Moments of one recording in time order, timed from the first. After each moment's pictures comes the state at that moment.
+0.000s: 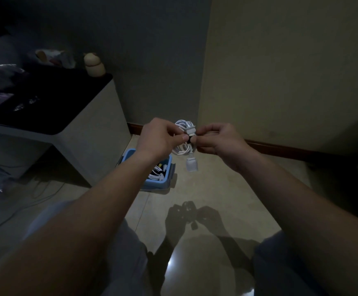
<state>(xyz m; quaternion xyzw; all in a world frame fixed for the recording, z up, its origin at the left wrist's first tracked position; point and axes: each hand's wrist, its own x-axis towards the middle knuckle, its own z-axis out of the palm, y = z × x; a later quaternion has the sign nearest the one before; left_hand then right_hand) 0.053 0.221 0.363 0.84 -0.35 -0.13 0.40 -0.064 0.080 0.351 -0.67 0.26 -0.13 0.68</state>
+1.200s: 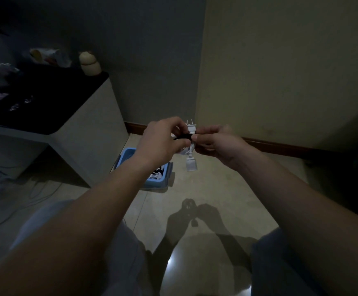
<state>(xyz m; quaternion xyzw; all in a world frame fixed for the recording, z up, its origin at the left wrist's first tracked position) 0.043 0.219 0.359 0.82 -0.44 -0.08 0.36 -0.061 0.068 0.337 -0.59 0.30 -0.11 0.74</state>
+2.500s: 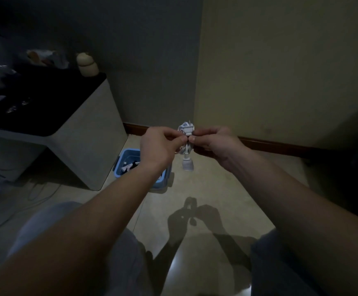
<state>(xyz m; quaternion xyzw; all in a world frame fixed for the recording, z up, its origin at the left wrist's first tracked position) 0.030 0.213 0.341 0.81 -0.27 -0.12 0.50 -0.061 0.082 0.347 -0.57 0.35 -0.14 0.73</state>
